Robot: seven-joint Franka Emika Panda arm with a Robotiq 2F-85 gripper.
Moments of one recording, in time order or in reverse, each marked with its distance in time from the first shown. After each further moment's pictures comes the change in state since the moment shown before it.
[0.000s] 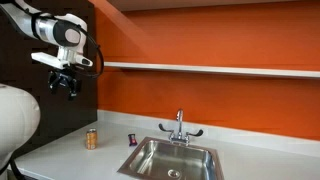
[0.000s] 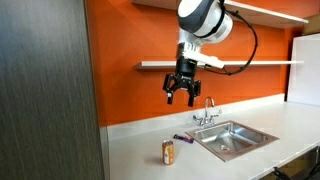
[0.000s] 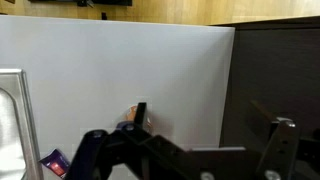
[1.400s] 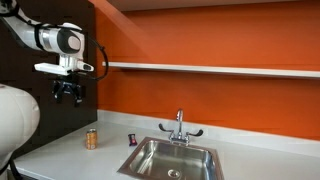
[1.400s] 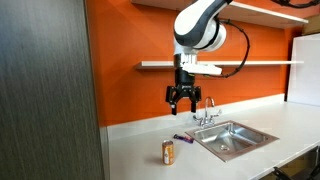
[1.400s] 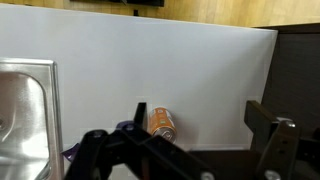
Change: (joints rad) arm -0.012 0.088 0.031 0.000 -0.157 0.044 0.048
